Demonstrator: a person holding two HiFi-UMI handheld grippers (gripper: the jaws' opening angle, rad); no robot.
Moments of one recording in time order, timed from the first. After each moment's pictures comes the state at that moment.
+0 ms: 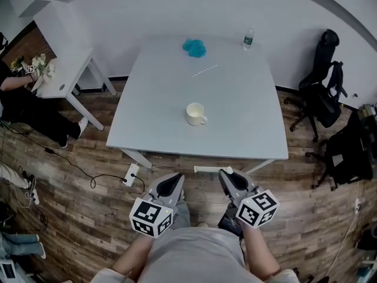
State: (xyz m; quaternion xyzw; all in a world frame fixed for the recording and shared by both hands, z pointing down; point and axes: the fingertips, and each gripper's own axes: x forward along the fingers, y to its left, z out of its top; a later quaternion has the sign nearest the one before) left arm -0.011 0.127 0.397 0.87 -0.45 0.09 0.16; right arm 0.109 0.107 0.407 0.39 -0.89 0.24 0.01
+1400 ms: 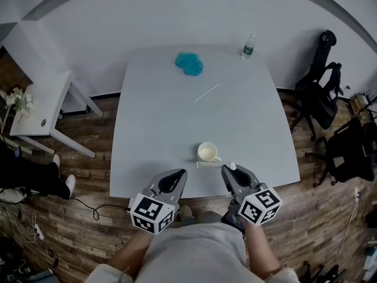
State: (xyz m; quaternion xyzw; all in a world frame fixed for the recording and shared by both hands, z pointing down) left arm -0.085 -0.094 0.390 0.91 -0.37 0.09 0.15; right arm 0.036 -0.098 0.394 0.46 -0.86 0.23 0.00
